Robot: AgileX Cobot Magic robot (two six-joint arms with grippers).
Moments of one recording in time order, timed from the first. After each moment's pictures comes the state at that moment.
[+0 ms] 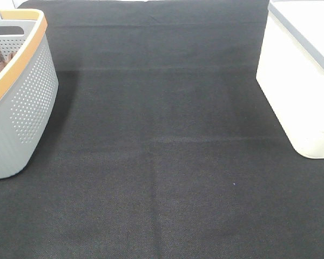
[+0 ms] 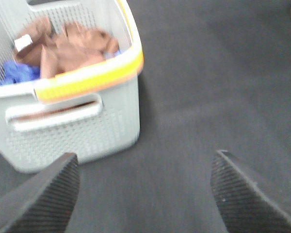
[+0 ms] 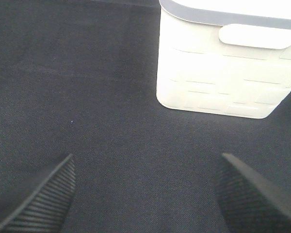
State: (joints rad) left arm -0.02 0.05 -0.51 -0.18 0.93 0.15; right arm -0.04 -0.01 -0.50 0.14 1.07 -0.19
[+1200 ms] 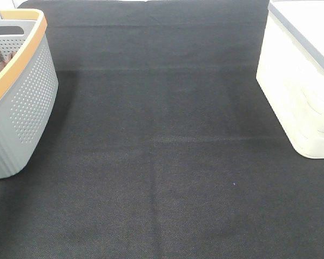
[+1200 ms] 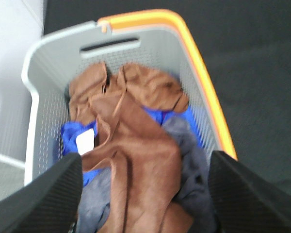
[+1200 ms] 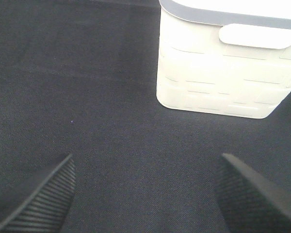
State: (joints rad) left arm -0.02 1.32 -1.38 0.05 0.86 0.09; right arm -0.04 -0.01 -0.50 0.14 1.07 -0.19
